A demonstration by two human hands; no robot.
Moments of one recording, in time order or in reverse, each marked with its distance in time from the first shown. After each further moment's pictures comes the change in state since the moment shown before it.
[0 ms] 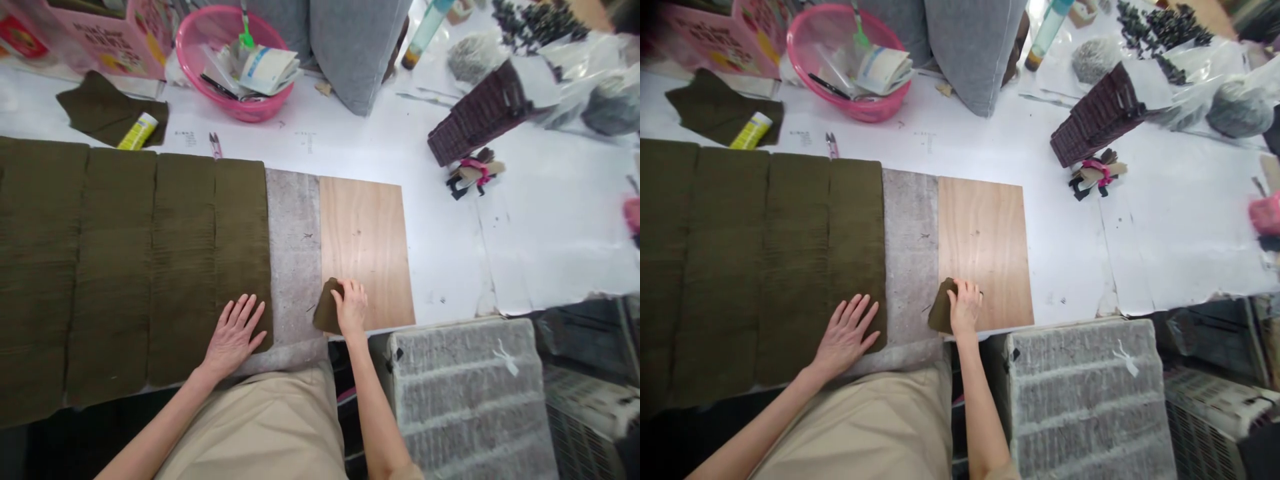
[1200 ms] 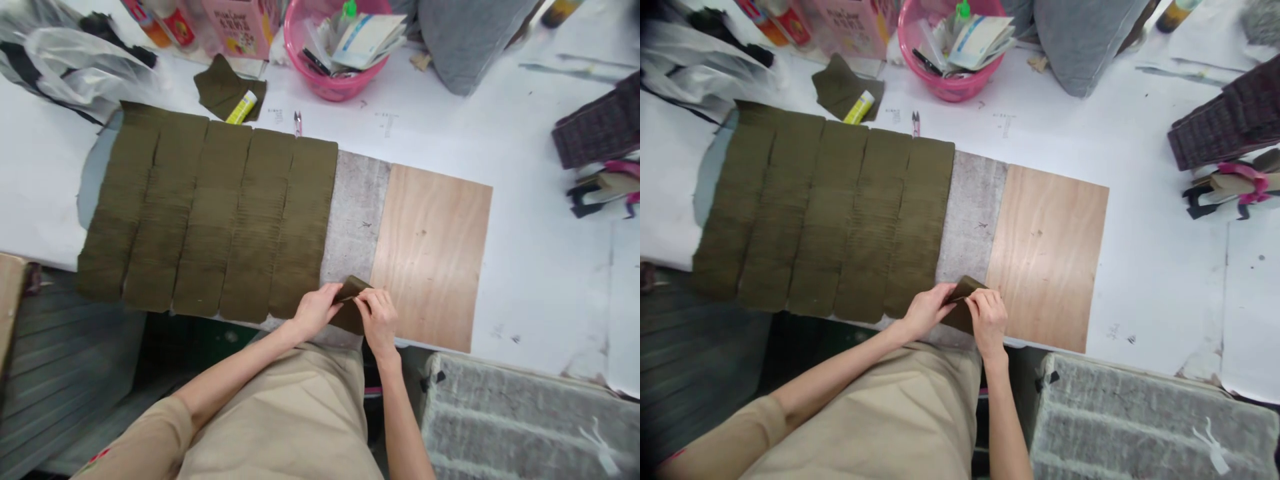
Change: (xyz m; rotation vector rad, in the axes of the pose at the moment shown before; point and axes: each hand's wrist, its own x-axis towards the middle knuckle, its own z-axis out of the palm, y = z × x) left_hand 0.066 0.083 -0.022 -0.623 -0.165 -0.405; right_hand -0.028 -0.024 -0.004 0.319 -0.058 -0.425
